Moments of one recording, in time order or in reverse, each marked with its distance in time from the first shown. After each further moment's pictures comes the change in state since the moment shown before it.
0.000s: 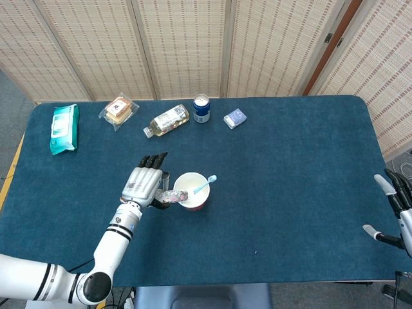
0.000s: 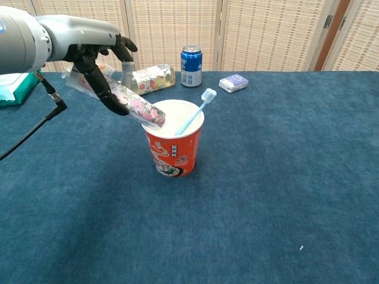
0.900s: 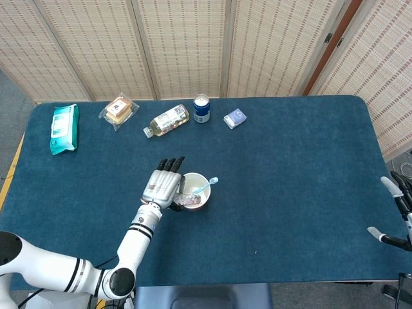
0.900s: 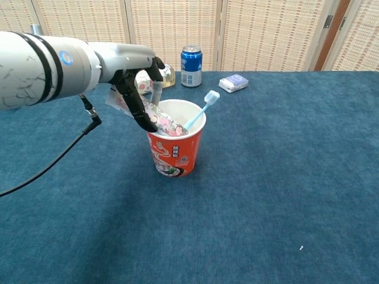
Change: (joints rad) left arm -0.090 -0.170 -0.022 0.143 -0.062 0.004 0.085; right arm -0.008 -0.027 -0.006 0.098 0.003 0.006 0.122
